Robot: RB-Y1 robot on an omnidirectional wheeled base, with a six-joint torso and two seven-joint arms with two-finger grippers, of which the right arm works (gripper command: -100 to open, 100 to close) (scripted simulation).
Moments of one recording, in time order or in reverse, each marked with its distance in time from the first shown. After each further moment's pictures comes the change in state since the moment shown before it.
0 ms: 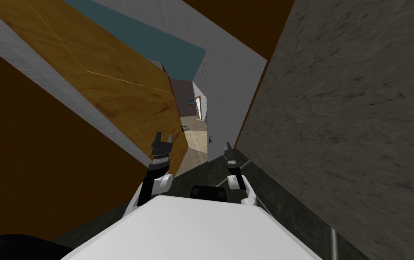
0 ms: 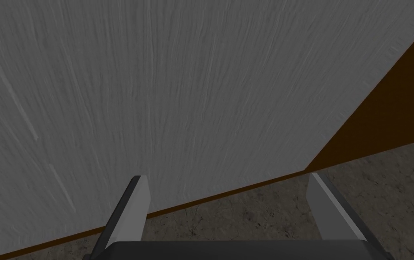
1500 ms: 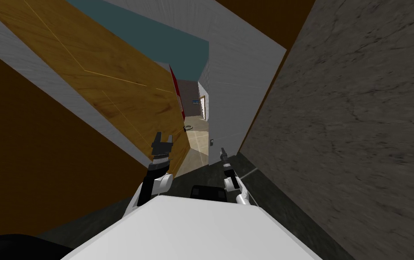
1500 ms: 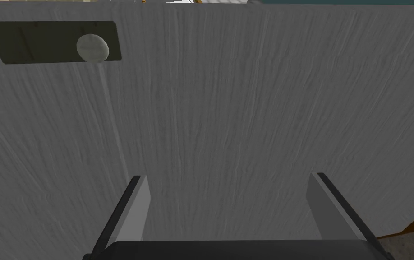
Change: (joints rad) arm -0.125 0.003 0.038 0.384 -0.006 -0.075 -0.009
